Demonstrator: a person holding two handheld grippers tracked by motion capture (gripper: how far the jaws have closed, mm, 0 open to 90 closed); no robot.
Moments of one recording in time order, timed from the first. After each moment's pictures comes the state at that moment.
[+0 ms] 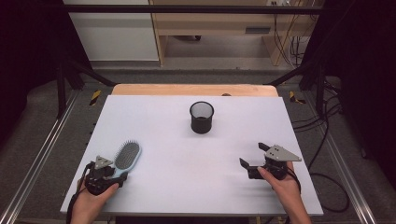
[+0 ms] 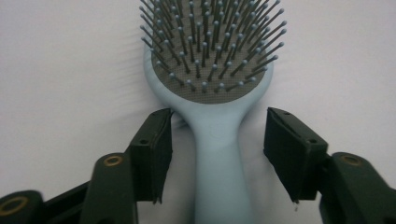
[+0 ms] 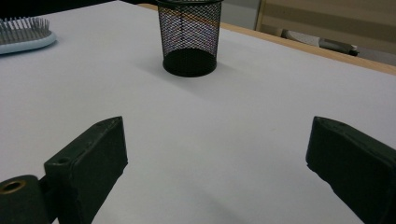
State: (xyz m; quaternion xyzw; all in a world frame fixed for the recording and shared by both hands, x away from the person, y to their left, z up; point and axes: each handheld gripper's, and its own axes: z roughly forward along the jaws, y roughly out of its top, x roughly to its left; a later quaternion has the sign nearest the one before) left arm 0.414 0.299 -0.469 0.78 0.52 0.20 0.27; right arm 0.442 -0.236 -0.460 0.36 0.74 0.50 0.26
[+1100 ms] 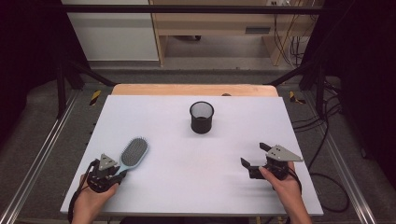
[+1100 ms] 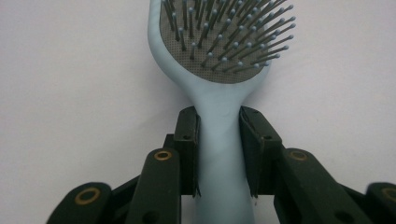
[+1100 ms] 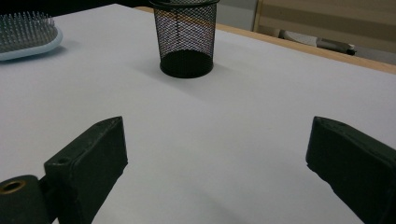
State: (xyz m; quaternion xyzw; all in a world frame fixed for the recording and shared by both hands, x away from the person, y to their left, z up) left arm 0.418 0.296 -0.467 0.81 0.47 0.21 0.29; right arm 0.441 -0.239 -0.460 0.37 0.74 0.50 0.26
